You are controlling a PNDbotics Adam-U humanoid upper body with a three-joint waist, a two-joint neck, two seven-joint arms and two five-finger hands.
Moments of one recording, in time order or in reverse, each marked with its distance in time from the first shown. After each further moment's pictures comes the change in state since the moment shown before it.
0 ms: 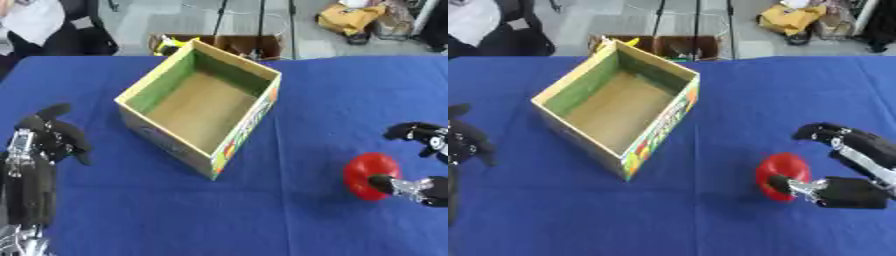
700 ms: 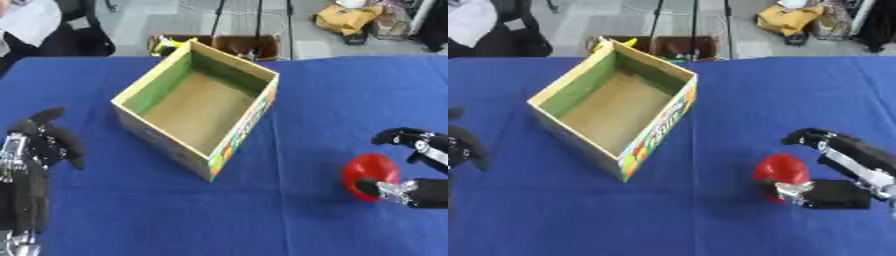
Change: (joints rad) left arm -0.004 0.000 0.000 0.000 0.000 0.004 -0.005; right arm -0.003 0.001 0.023 0.000 -0.004 0.062 0.017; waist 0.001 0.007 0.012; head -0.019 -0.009
